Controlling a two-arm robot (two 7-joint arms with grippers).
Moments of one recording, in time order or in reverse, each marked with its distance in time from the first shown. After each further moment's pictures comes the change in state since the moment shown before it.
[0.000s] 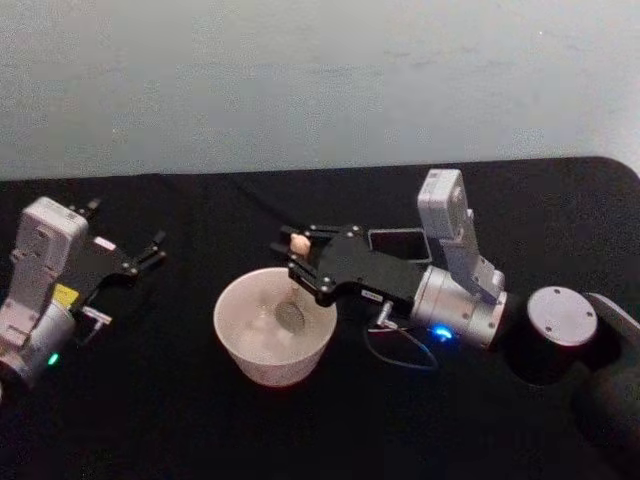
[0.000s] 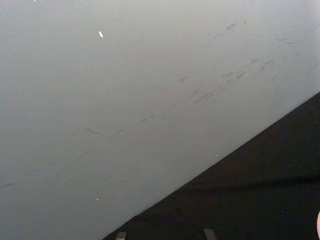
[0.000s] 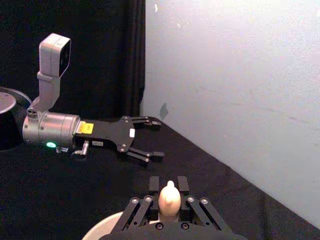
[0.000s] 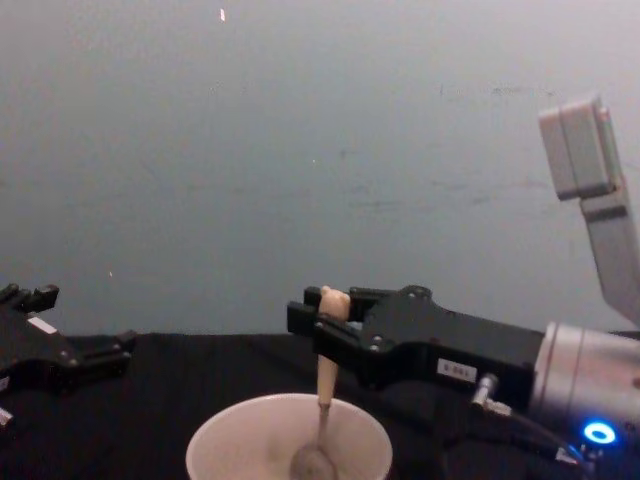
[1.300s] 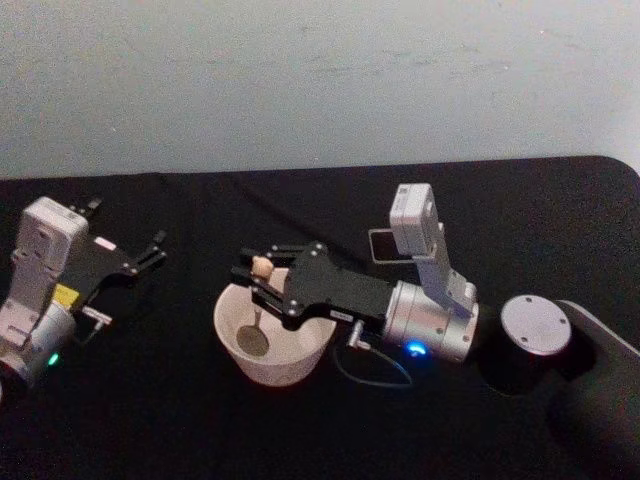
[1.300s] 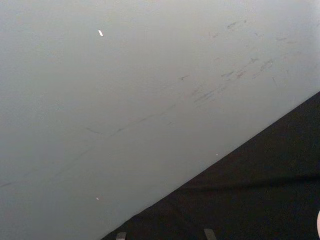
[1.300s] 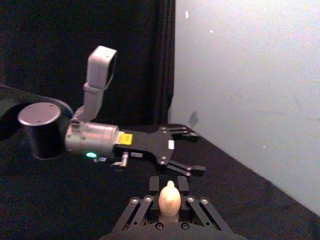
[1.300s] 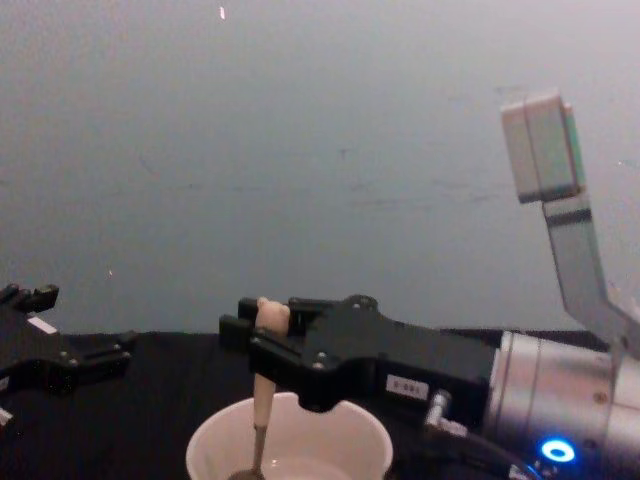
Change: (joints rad) left arm 0.000 0.000 0.000 0.000 0.000 0.000 0.000; right arm -0.005 -0.017 -0.057 -0.034 0.030 0.005 0.044
